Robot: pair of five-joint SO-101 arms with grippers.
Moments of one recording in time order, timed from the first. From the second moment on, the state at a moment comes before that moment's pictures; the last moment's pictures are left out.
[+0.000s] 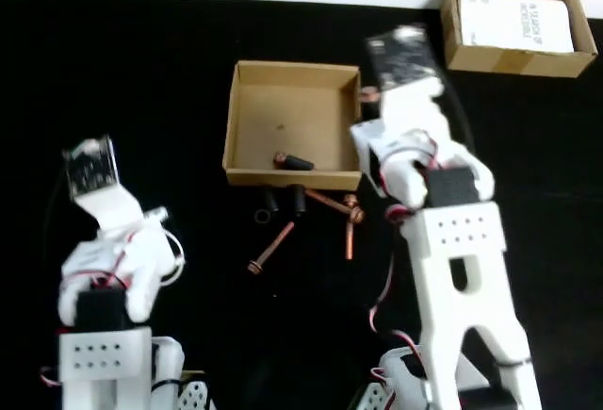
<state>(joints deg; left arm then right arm) -10.5 -79.0 75.0 55.1 15.9 -15.6 -29.0 22.5 52.6 17.5</state>
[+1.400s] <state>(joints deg) -12.7 -99.0 96.2 44.8 15.9 -25.6 28.6 -15.1 59.6 33.0</state>
